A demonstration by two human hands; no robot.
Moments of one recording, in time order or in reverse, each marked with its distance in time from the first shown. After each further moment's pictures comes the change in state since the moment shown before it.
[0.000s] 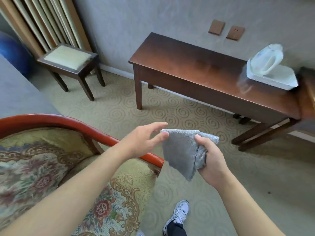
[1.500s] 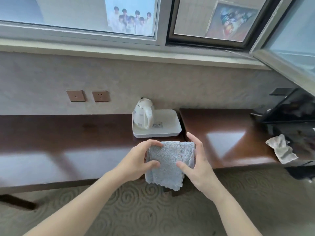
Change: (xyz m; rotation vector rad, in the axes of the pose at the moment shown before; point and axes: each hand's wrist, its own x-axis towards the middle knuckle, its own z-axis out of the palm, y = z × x) left_hand 0.566 0.379 0.207 -0.069 -0.179 0.487; right_hand 0.117 -0.432 -0.455 -0.769 0.467 -0.525
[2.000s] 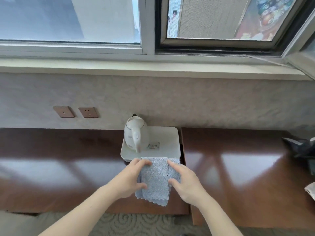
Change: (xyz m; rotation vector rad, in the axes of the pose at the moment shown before) left_hand 0.172 -0.049 0.055 0.284 -0.159 -0.338; right_hand 0.197 0.130 -0.075 -0.284 -0.321 0.067
